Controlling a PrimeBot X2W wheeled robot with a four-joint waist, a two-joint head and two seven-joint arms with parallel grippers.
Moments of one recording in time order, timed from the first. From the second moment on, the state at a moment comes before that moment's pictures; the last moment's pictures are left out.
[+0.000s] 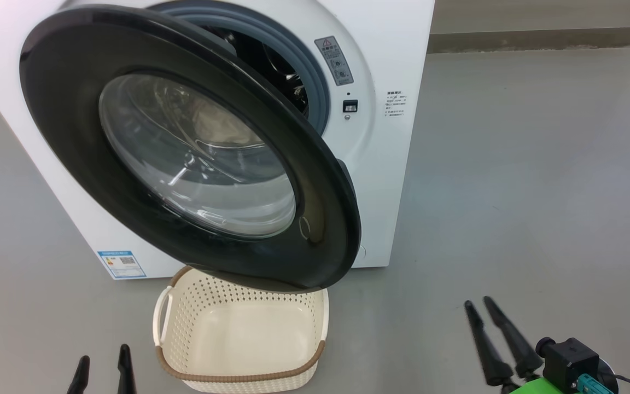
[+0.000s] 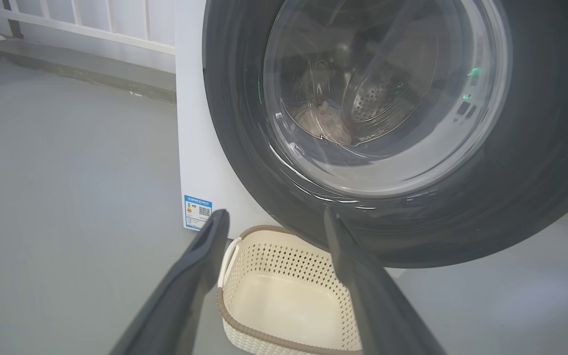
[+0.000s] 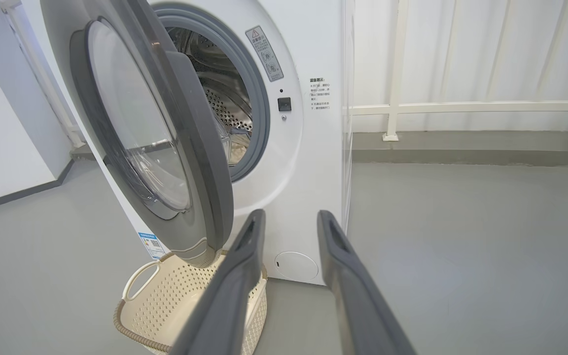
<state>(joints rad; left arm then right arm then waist) 0.10 0.05 0.05 0.21 -0.37 -0.10 -0.25 0.04 -0.06 0.07 0.14 0.18 0.13 -0.26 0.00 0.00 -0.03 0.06</state>
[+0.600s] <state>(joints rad) 0.10 0.04 0.07 0.21 -0.35 -0.12 -0.25 0.04 -0.06 0.08 0.14 0.18 0.13 -0.26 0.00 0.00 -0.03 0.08</state>
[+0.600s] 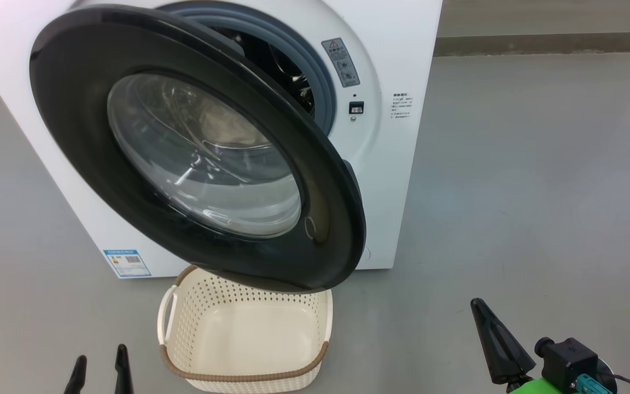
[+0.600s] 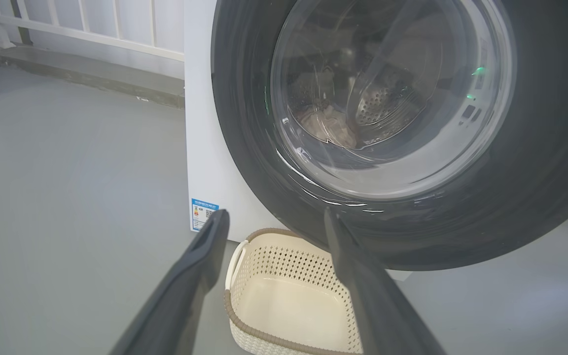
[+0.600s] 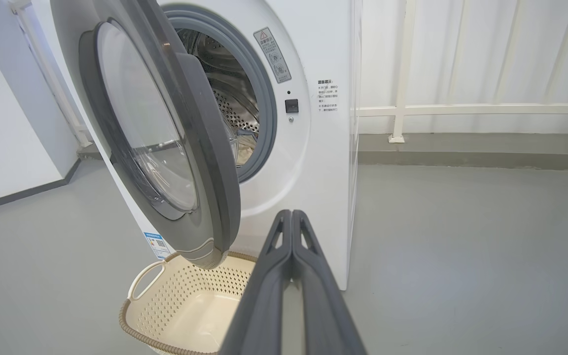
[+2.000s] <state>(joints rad) 0.06 0.04 -0.03 0.22 -0.40 -0.12 -0.25 -0.43 -0.07 0.49 0.25 0.39 0.13 -0.26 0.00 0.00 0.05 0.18</state>
